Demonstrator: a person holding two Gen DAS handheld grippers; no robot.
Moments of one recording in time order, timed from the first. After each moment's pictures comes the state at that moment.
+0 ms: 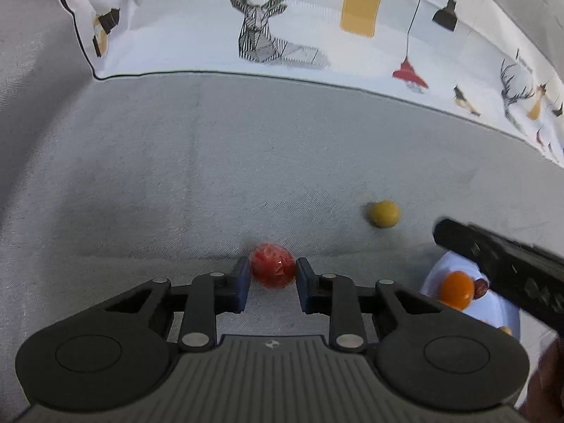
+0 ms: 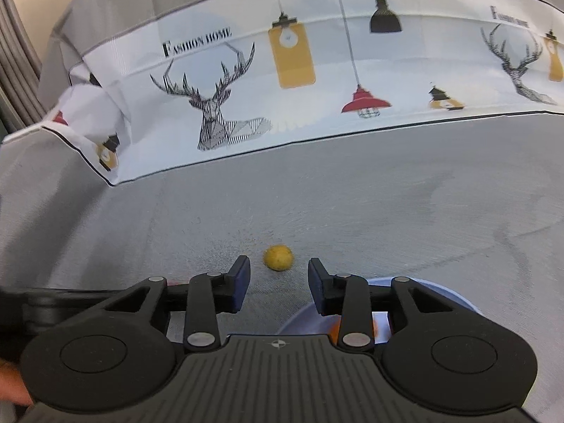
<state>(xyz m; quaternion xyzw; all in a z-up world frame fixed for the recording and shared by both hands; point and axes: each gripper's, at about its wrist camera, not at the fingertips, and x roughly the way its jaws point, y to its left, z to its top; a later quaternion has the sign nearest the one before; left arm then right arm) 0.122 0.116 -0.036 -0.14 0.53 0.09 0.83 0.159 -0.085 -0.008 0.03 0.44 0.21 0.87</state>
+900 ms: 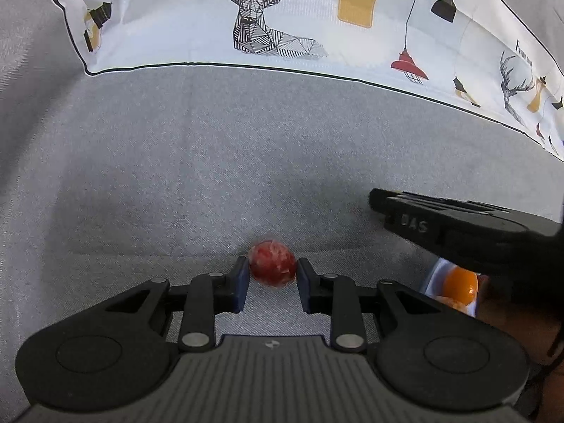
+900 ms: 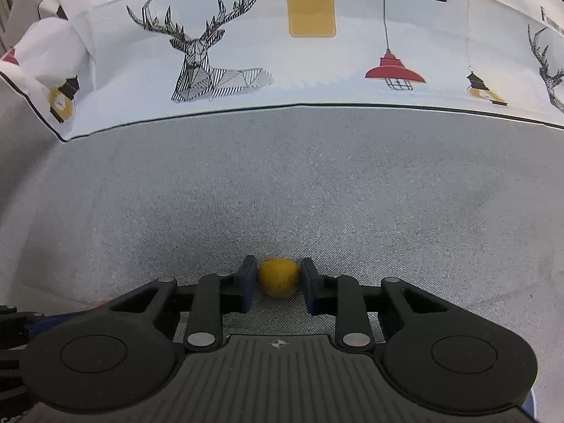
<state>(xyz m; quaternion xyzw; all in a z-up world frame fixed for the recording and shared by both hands) 0.125 0.113 -0.042 -0.14 0.53 0.08 0.83 0.207 -0.035 -0.050 -0.04 0.47 0.20 0.86</state>
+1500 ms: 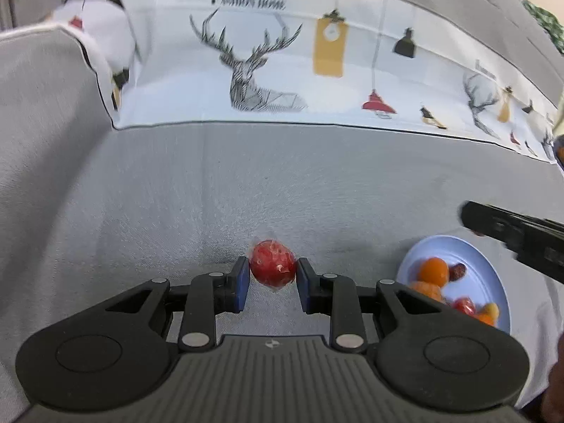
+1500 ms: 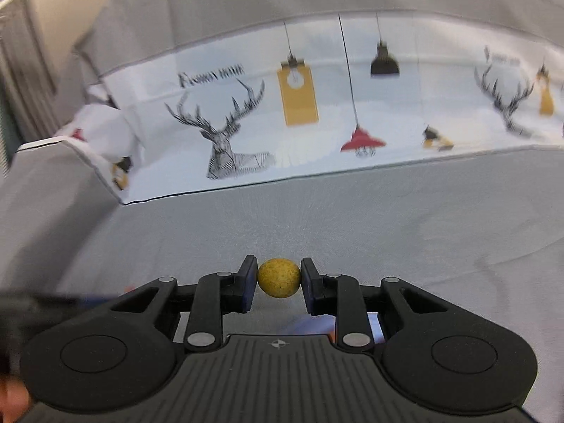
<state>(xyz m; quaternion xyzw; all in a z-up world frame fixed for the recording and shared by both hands) 0.067 0.100 0.013 -0.09 0.45 0.07 0.89 0.110 -0.119 0.043 0.02 0.36 0.23 0.90</state>
